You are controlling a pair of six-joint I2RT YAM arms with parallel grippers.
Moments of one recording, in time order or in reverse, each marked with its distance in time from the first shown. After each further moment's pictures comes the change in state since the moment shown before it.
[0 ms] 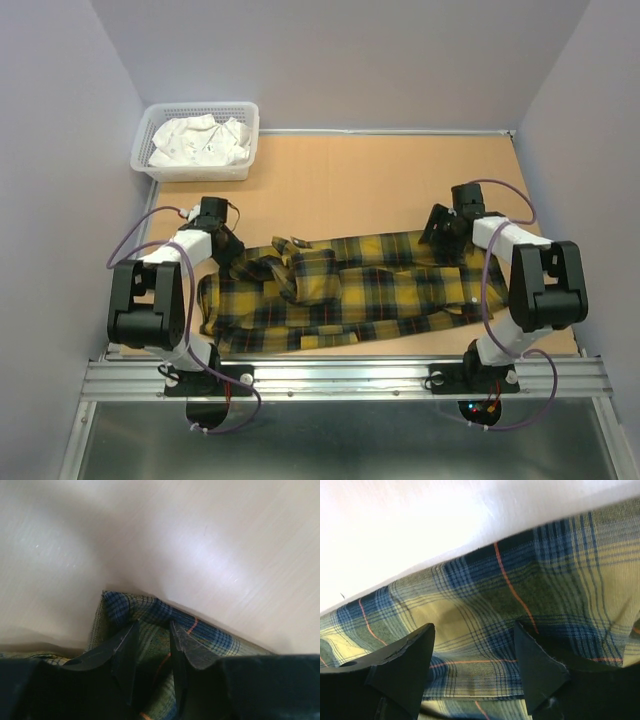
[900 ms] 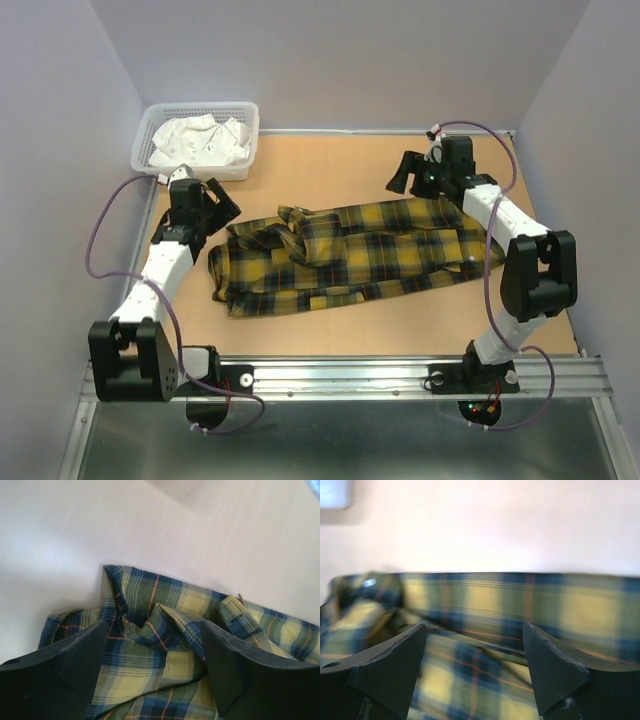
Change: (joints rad) left arm 0.066 -0.201 0.106 0.081 0.137 0.146; right arm 0.068 0.091 0.352 0.100 -0.261 -0.144
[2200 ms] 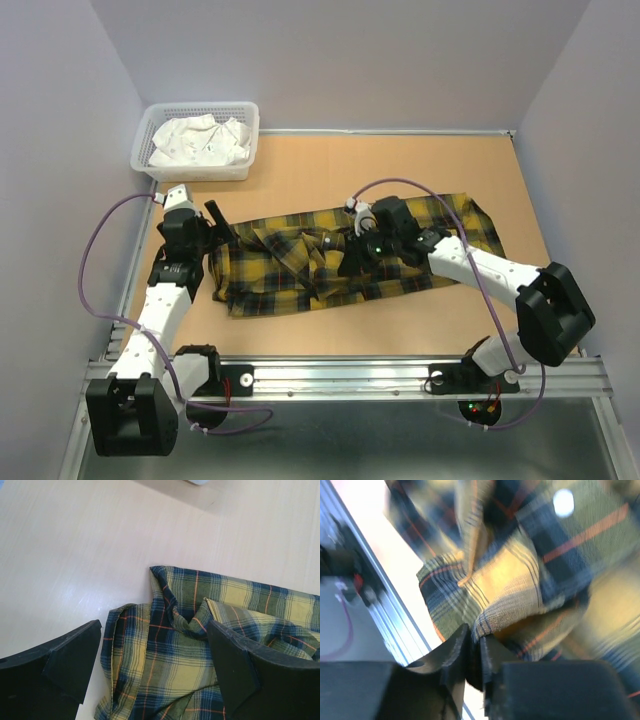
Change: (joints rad) left arm 0.006 -0.356 -0.269 0.105 -0.114 0.261; right arm 0.542 -0.236 -0.257 0.014 -0.168 -0.063
